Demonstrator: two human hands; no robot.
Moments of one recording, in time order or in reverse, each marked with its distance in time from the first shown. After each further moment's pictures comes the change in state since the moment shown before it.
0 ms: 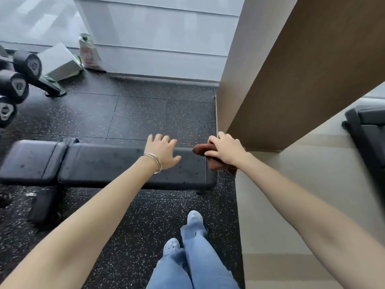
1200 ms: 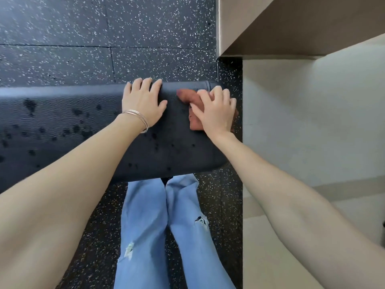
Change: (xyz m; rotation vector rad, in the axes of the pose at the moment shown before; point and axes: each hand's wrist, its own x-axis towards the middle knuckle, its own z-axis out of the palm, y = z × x) left_hand 0.316 0.010 0.374 -0.279 -0.176 0.030; right_hand 0.288 0.086 0.378 0.046 0.251 0.356
